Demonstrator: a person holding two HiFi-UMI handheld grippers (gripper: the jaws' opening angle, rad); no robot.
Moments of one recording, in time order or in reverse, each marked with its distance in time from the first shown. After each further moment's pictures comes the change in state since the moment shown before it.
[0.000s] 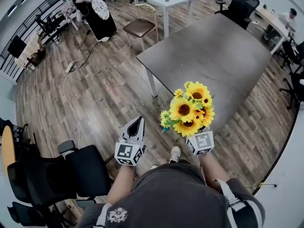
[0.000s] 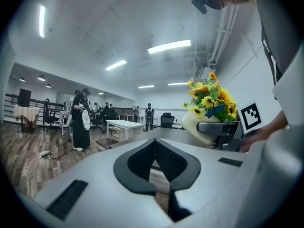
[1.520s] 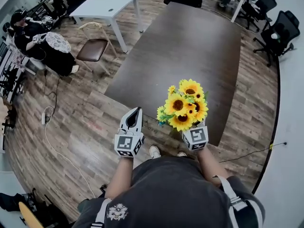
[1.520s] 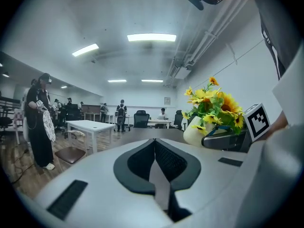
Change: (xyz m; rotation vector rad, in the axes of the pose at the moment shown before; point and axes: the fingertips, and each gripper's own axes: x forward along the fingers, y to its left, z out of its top) left arm 0.298 0.046 0.025 0.075 0.027 -0.422; right arm 0.125 -0.166 -0.052 0.038 0.147 -0.448
